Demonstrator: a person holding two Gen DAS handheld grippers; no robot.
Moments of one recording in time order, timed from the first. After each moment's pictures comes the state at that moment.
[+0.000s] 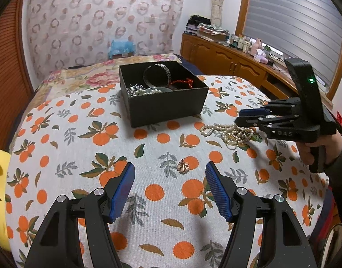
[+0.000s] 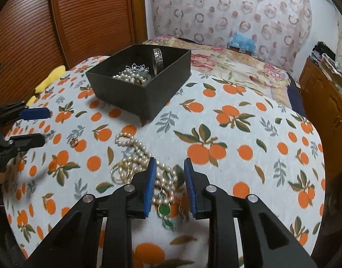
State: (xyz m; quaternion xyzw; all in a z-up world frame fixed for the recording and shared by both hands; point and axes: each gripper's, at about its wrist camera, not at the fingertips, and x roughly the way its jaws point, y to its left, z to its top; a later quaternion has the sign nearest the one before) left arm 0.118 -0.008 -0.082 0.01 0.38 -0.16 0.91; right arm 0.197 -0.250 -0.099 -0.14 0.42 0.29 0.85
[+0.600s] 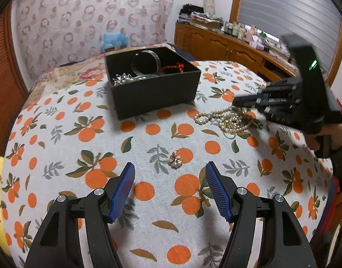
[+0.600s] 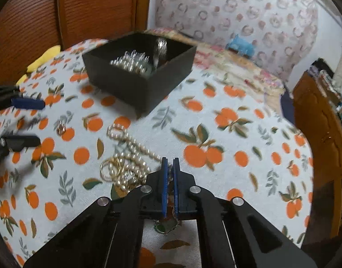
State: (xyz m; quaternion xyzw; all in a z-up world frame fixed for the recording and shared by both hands) left arm 0.129 -0.026 -0.100 0.04 0.41 -0.17 0.89; right arm 0.191 -0.242 -0.093 -0.19 0.40 0.27 0.85
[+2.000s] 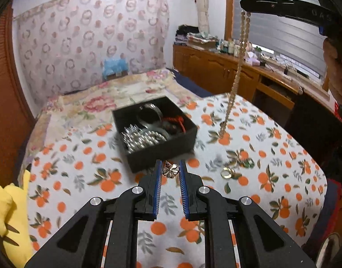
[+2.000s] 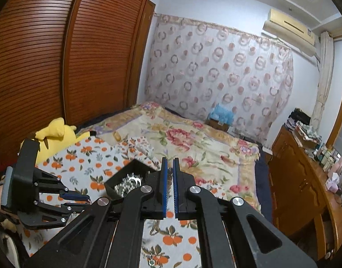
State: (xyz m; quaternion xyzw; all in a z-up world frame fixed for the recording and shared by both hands) left arm 0.140 -0.026 -0.024 0.06 0.34 -0.17 0.92; right arm 0.168 -0.233 0.121 -0.17 0.21 0.27 0.93
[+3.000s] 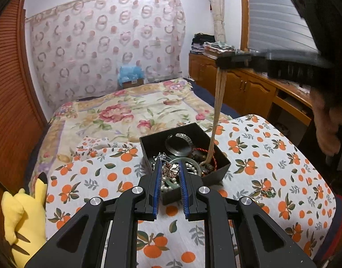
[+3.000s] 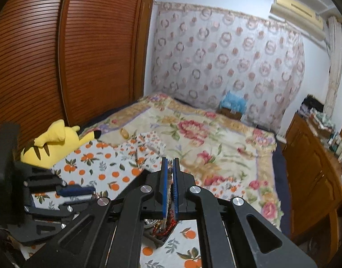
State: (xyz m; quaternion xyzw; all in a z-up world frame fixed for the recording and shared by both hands) left arm 0.185 -0.002 0.001 0.05 0.32 -0.12 0.94; right arm 0.241 -0.167 0.070 -0.14 0.28 0.29 0.91
